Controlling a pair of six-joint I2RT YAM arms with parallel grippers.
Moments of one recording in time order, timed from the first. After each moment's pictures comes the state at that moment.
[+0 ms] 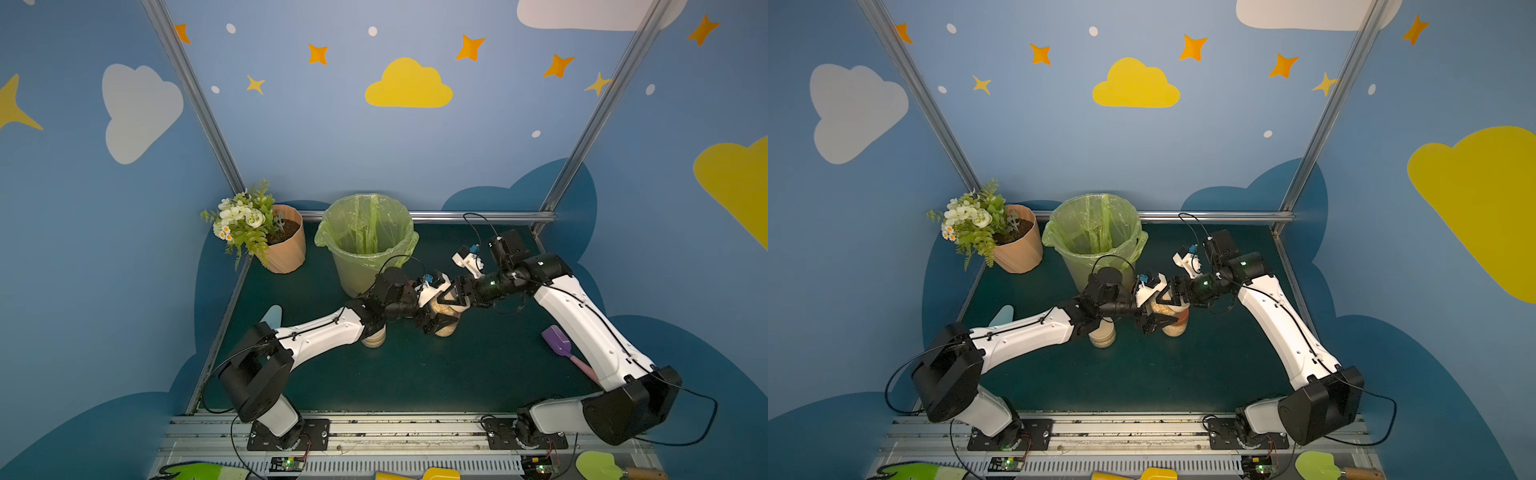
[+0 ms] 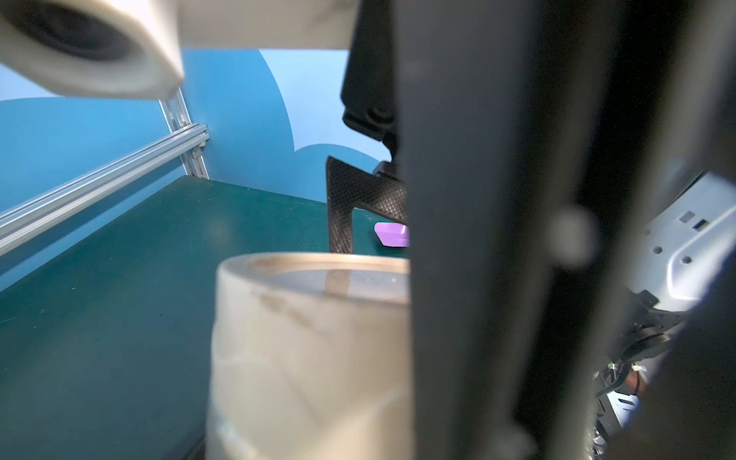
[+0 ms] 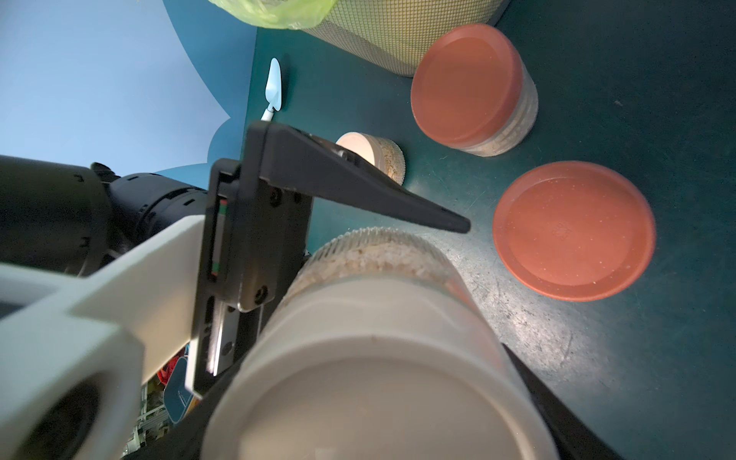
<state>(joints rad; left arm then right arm) -0.80 1.59 1.02 0.26 0.54 0.08 0.42 1.38 1.41 -1.14 -0.68 0.23</state>
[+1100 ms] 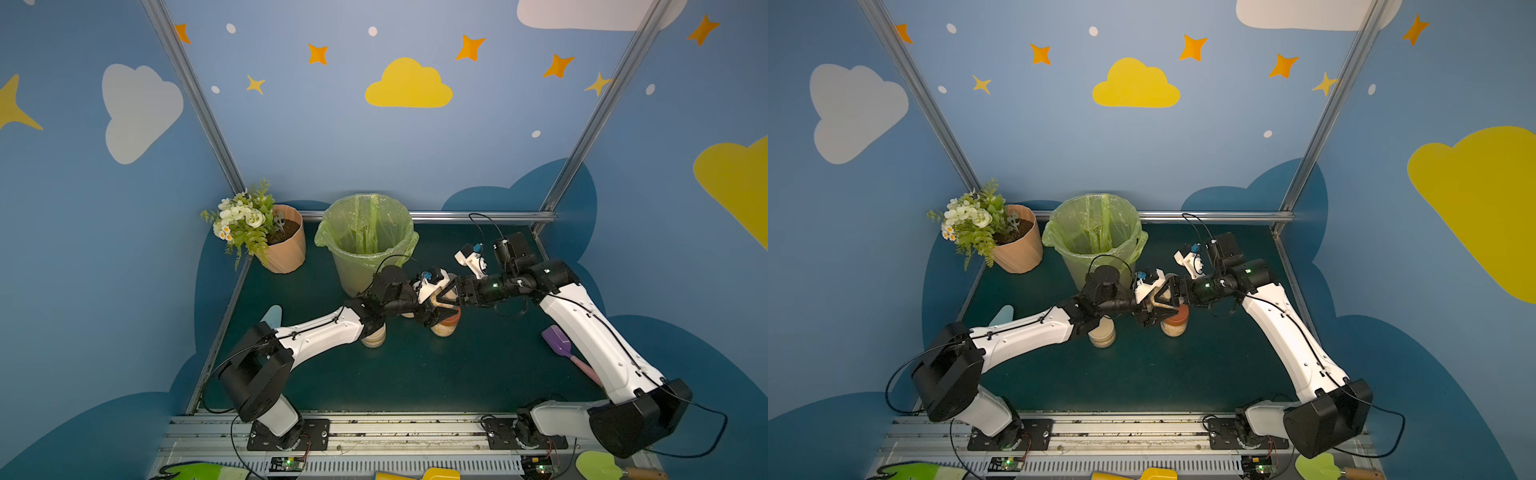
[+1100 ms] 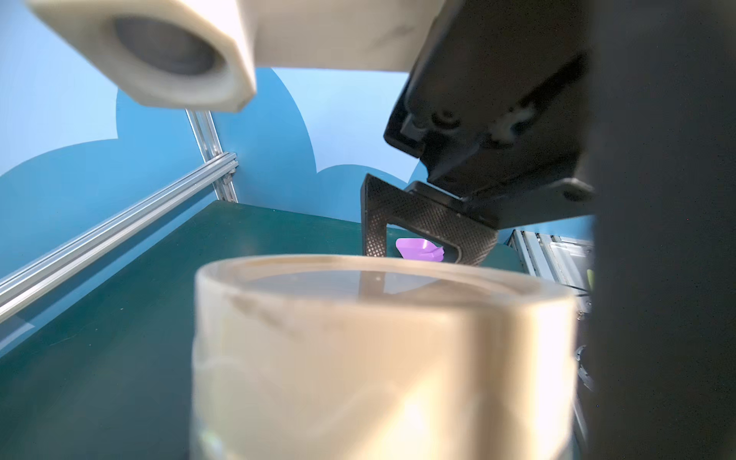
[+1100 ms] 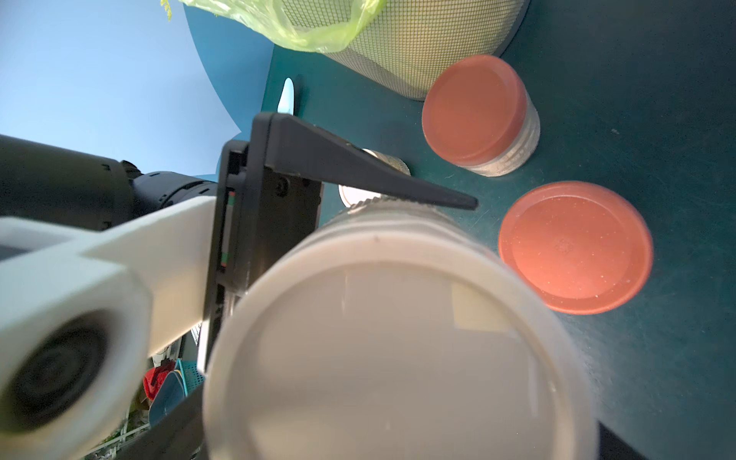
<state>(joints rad) -0.79 1.59 1.02 0.34 0.49 0.09 0.42 1.32 1.36 -1.06 -0.67 0.26</state>
